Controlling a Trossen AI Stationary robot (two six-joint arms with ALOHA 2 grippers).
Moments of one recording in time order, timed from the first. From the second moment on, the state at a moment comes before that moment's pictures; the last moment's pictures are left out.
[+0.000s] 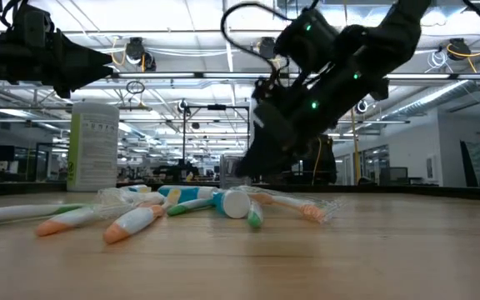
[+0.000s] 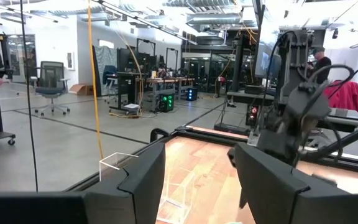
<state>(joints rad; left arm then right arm) 0.05 0.05 0.02 0.21 -0.32 -0.01 0.04 1.84 0.87 0.29 0.29 0.30</state>
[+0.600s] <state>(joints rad) 0.05 0.05 0.02 0.21 -0.32 -0.01 0.00 1.87 0.87 0.19 0.17 0.37</state>
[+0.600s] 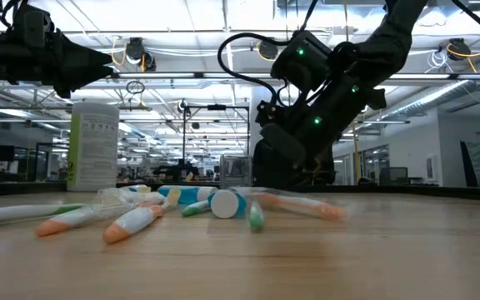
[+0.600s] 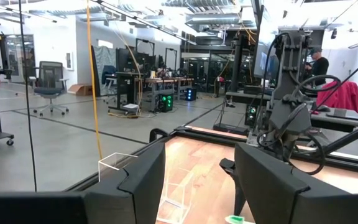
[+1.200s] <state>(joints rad) 0.05 0.05 0.02 0.21 -0.32 -0.01 0.00 1.87 0.87 0.14 0.21 0.38</state>
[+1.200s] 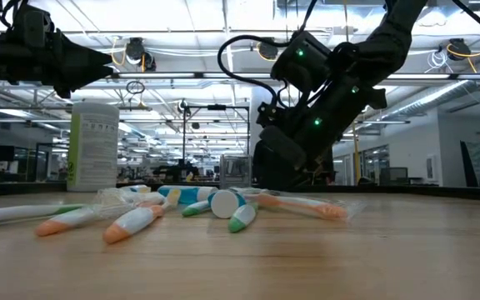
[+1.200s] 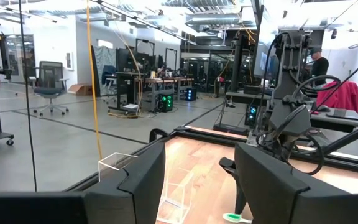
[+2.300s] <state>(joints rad) 0.05 0.05 0.02 0.21 -0.32 -0.01 0.00 1.79 0.87 0.12 0.19 0.27</state>
